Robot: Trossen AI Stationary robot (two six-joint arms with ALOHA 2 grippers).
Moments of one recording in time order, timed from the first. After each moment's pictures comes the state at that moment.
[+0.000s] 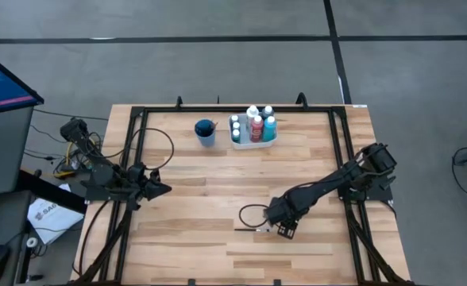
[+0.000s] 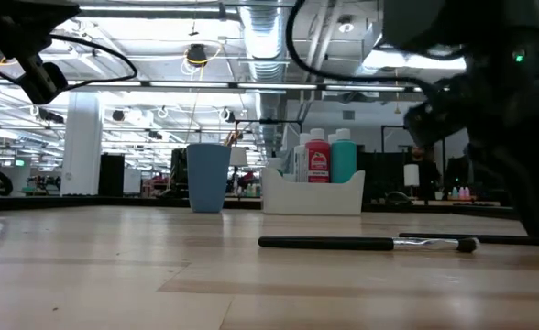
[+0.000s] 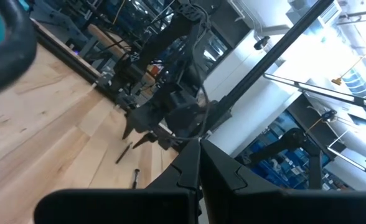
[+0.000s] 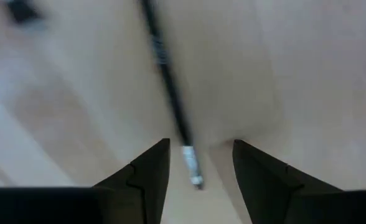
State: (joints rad) left arm -0.80 0.23 0.01 0.40 -0.74 -0.63; right arm 0.43 1.81 1.06 -0.86 -0.10 0.82
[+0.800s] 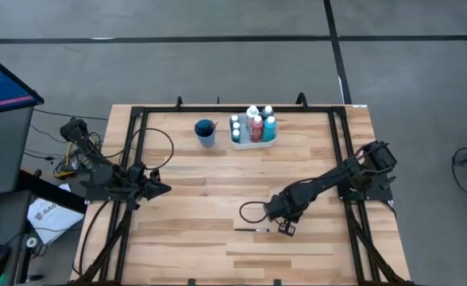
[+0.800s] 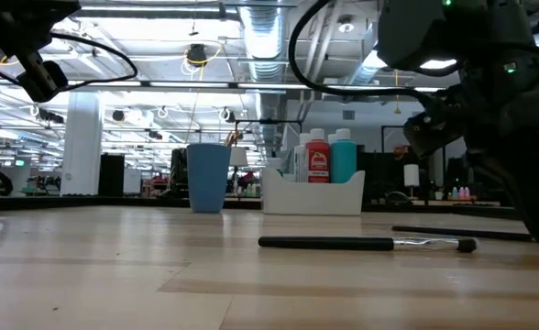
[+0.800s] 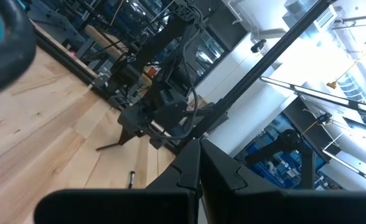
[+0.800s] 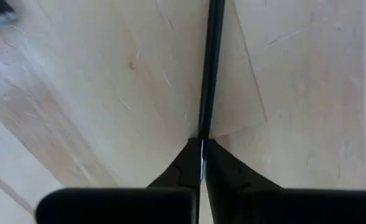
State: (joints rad) left arm -0.80 0.23 0.01 0.42 -0.74 -0.64; right arm 0.37 1.80 1.01 -0.83 -0.12 0.77
